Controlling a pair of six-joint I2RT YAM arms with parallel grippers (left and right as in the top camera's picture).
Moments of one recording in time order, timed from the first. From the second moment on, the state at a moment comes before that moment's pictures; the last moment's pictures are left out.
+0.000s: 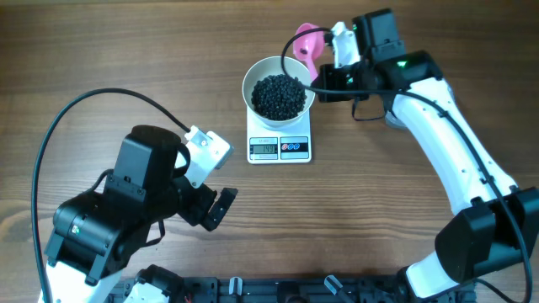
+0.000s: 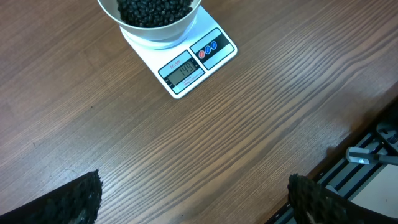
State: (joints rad) left arm -0.43 0.97 1.26 -1.26 0.16 0.20; right arm 0.29 1.74 1.53 -0.82 -0.41 0.20
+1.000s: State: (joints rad) left arm -0.43 0.97 1.26 -1.26 0.16 0.20; right arm 0.33 1.74 1.53 -0.79 -0.40 0.18
